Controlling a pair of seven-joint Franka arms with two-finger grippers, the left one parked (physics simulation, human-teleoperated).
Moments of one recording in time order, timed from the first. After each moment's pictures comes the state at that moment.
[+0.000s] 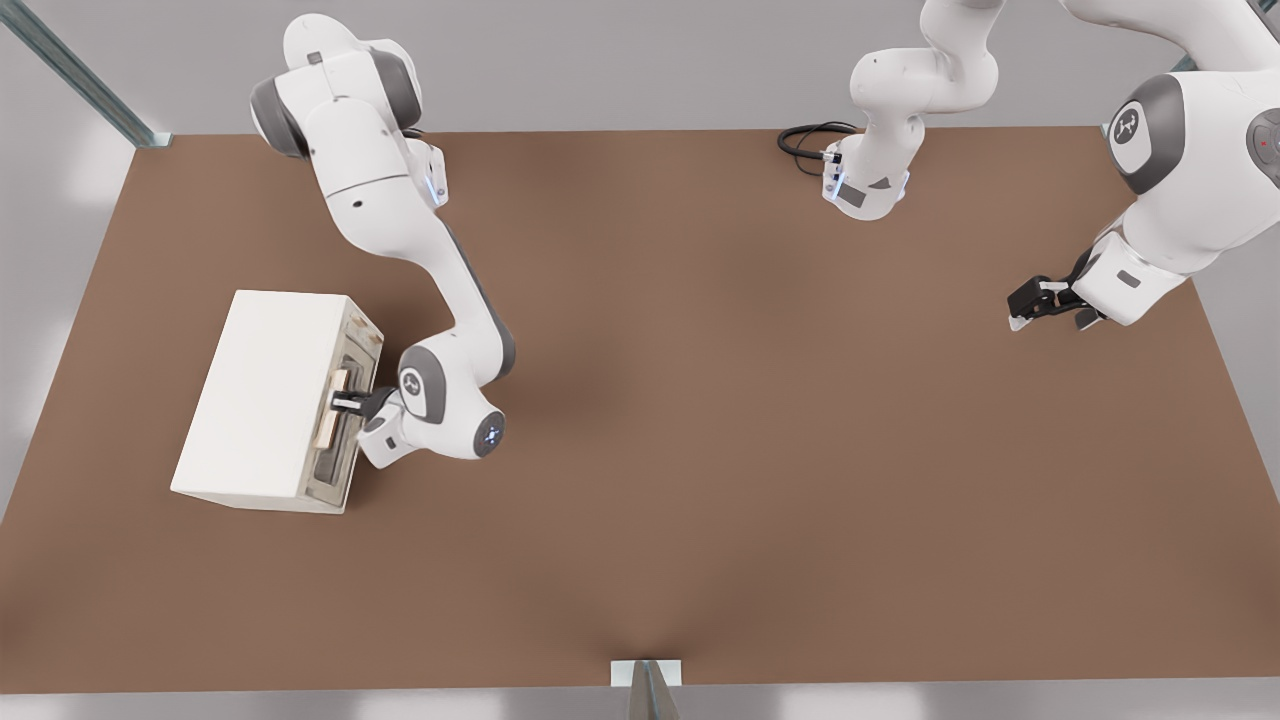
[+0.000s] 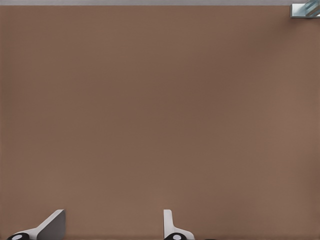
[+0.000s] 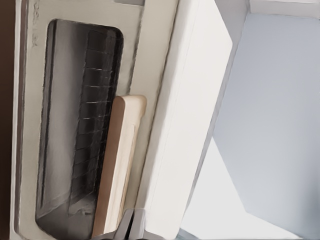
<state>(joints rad) 0.50 0.67 -0.12 -1.53 -0.74 1.31 0.55</state>
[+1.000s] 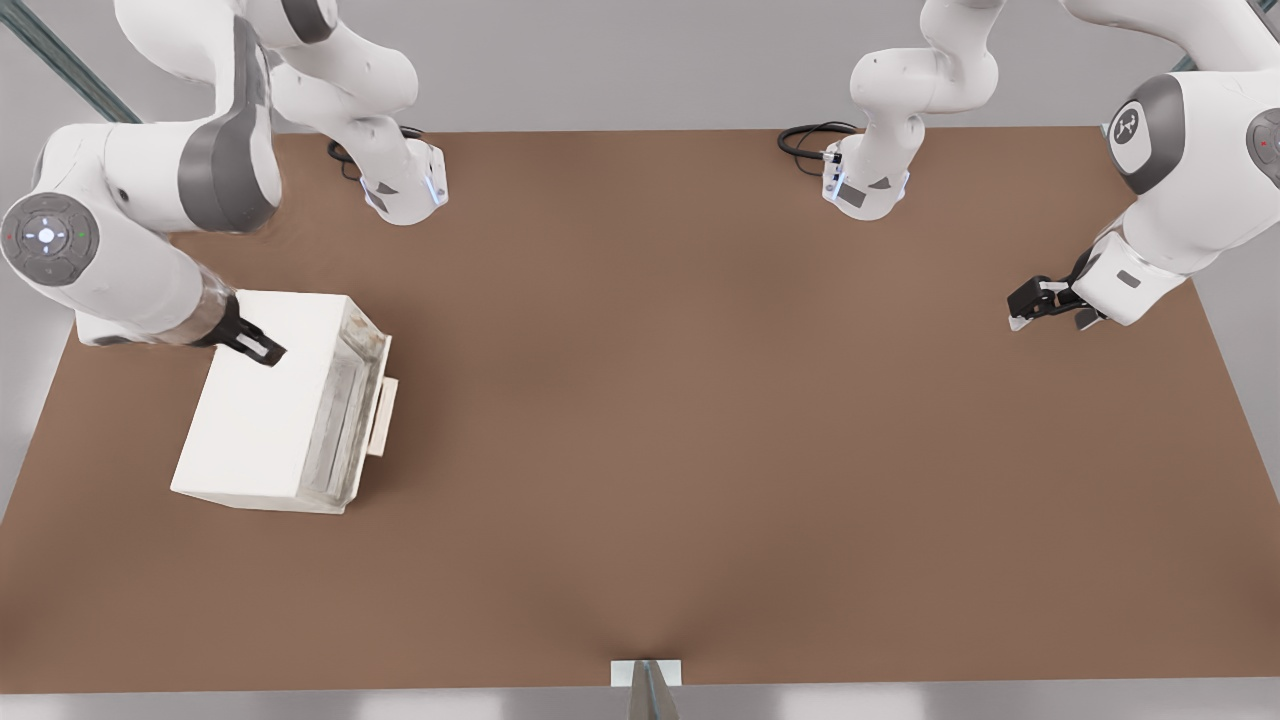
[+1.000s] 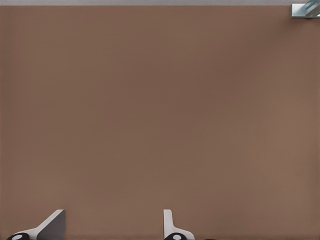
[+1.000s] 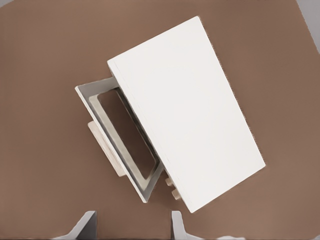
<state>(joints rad) 0.15 0.22 -0.08 -1.23 -0.05 1.28 0.62</state>
